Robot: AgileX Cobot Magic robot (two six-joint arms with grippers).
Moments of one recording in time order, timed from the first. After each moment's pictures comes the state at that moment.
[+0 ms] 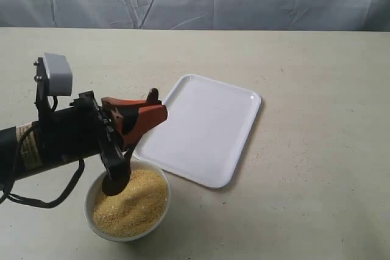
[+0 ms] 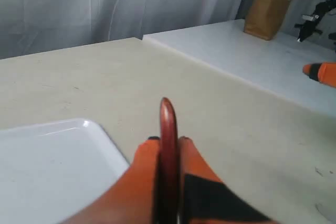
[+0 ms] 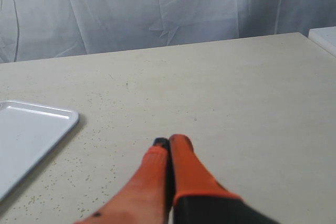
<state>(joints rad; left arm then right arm) -0.40 1.58 -0.34 0.78 -1.20 -0.56 -0.01 0.01 0.00 -0.01 0.31 0.05</state>
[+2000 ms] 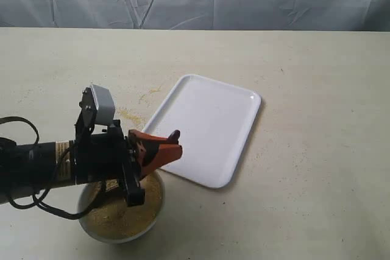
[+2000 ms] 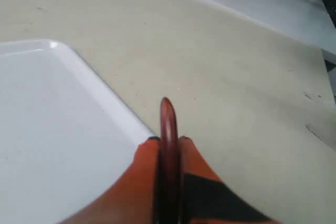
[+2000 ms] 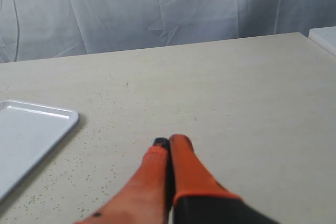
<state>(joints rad) -0.41 1.86 -0.41 0.91 -1.21 -0.49 -0.01 0.01 0.00 -0.01 0.31 0.05</state>
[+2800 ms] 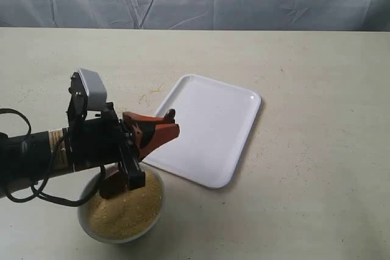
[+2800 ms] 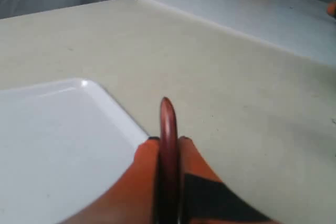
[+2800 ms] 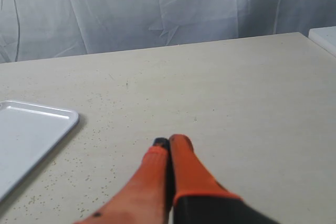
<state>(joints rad) -0.41 1.80 -0.41 0.82 -1.21 -0.44 -0.01 0.01 0.00 -0.01 0.31 0.05</state>
